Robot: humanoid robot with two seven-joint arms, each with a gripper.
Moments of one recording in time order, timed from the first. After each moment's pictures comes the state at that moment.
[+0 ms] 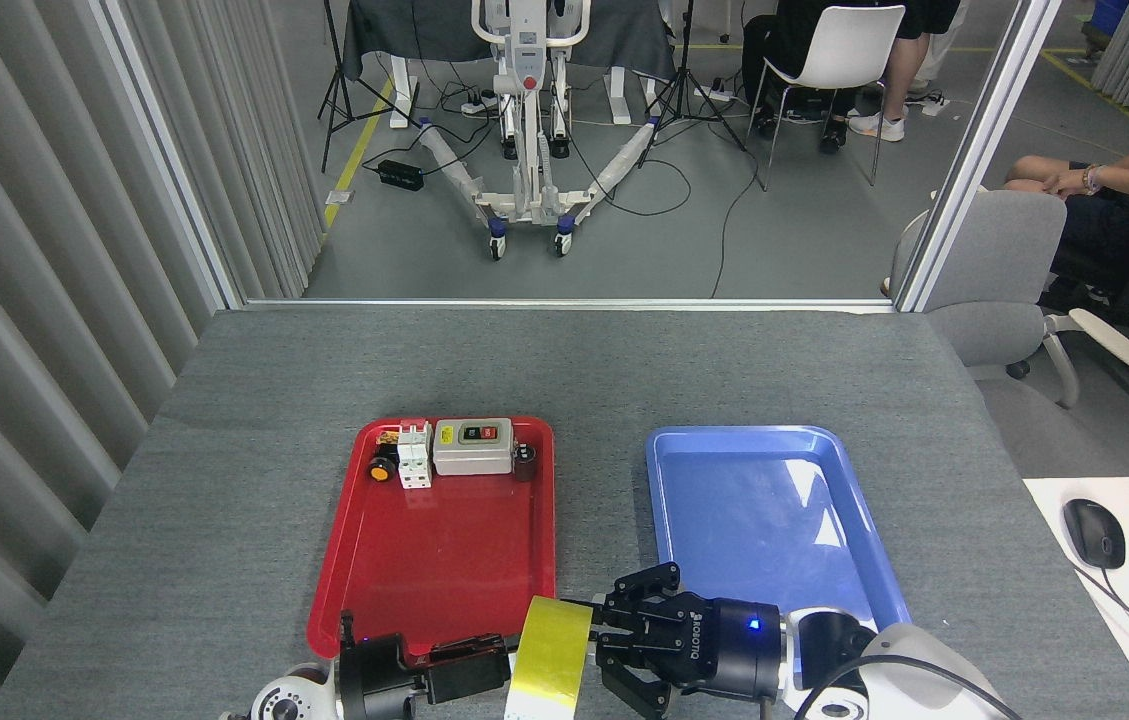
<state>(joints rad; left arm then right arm) -0.23 0.08 -0.16 -1.15 -0.08 -0.79 -1.10 -0.47 -0.44 0.88 -1.38 0.91 -0.74 -0.12</state>
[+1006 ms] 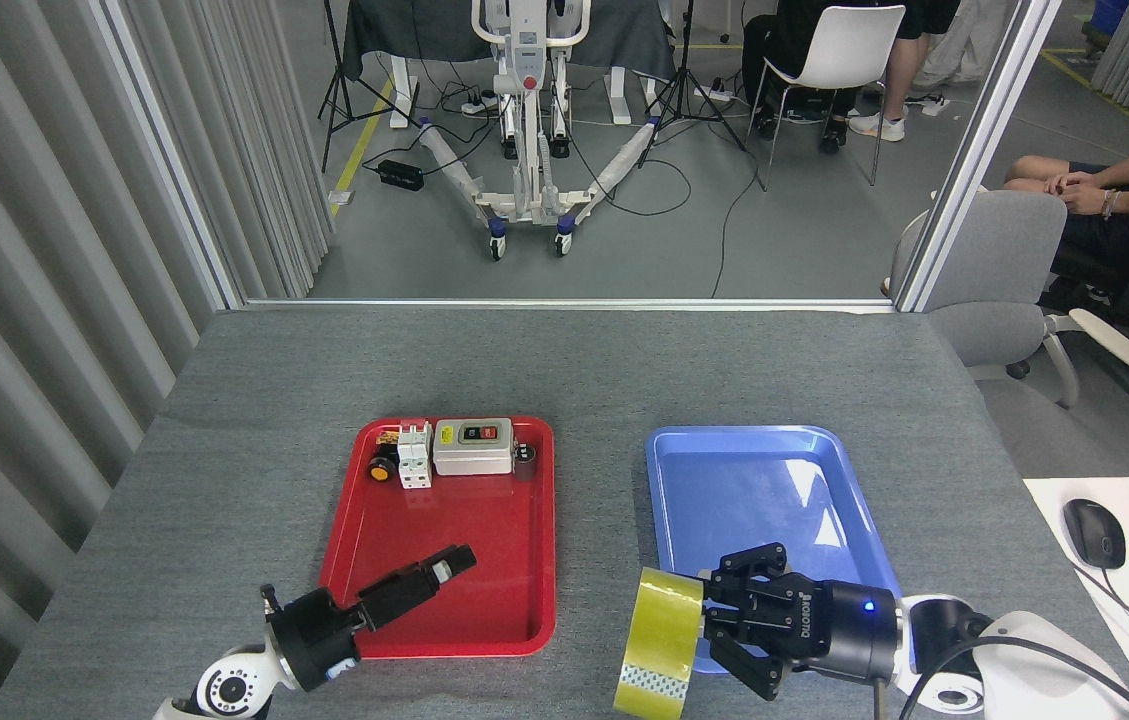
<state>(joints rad) -0.27 0.08 0.04 -1.13 -0.25 -0.77 -0.85 -0.47 -0.65 0.83 -1.38 0.86 -0.79 -0.20</state>
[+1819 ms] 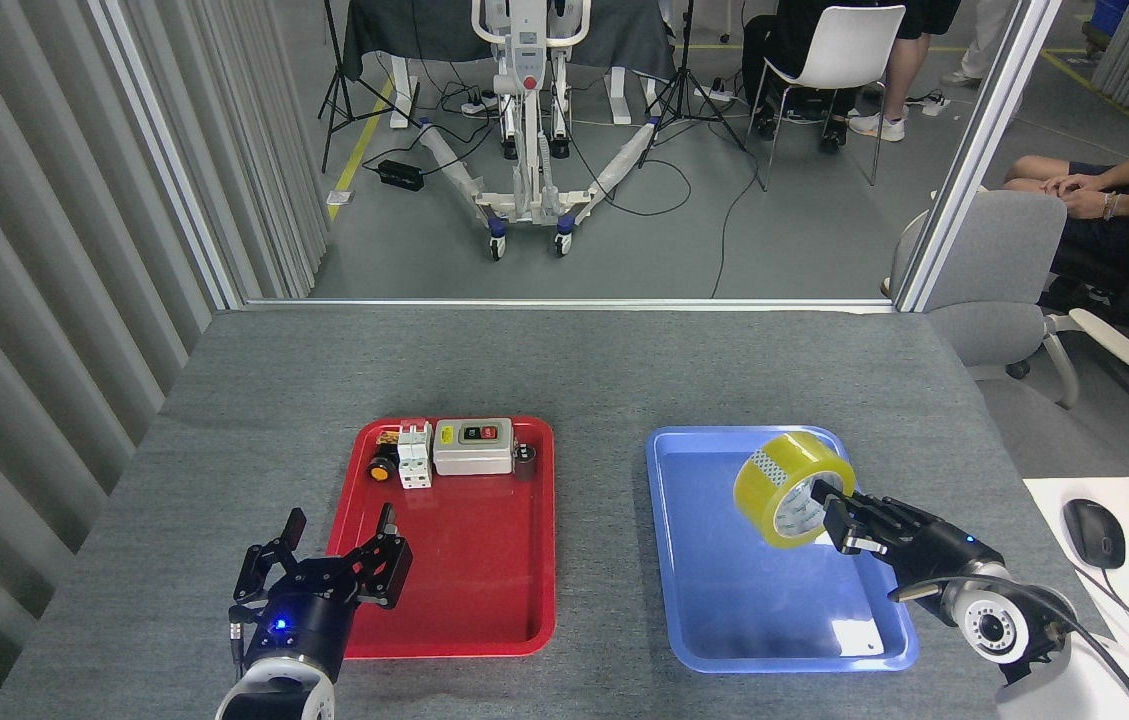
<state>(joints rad) -0.07 -0.02 0.00 -1.53 -1.41 -0.03 -0.04 -0.28 -0.31 0.00 -1.27 0.80 -0.33 0.54</state>
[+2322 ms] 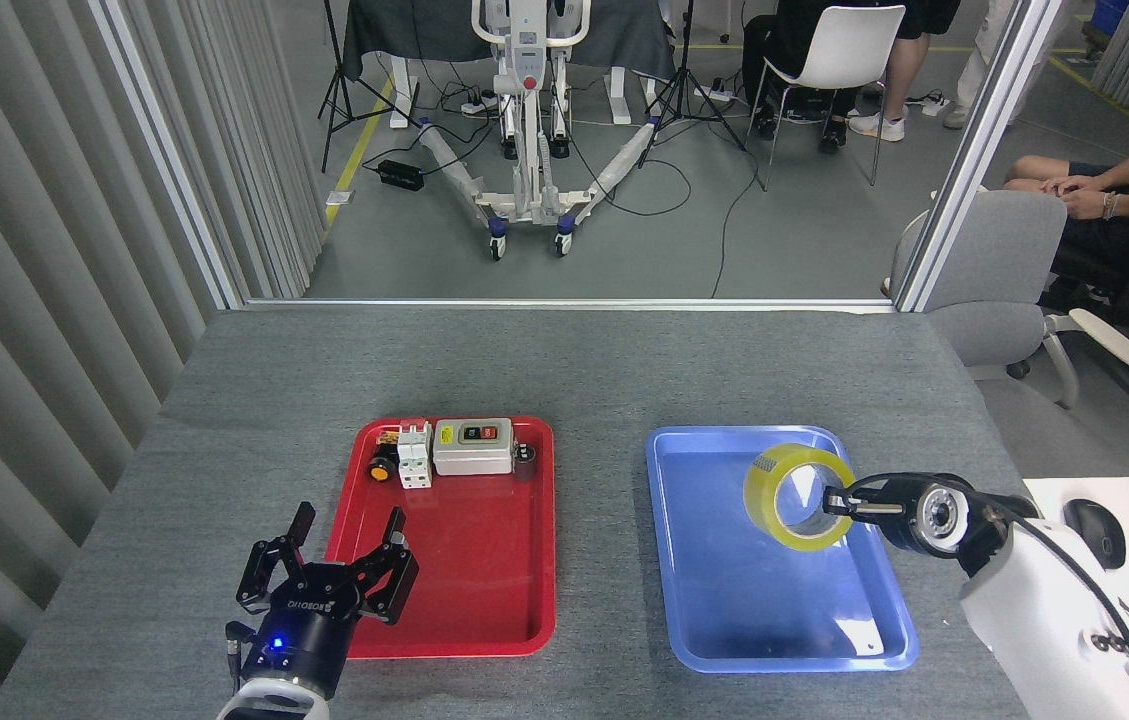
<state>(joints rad) -0.05 0.00 0.00 -1.53 -1.41 -0.13 0.11 -0.58 -0.37 0.30 -1.06 0.82 0.07 0.89</state>
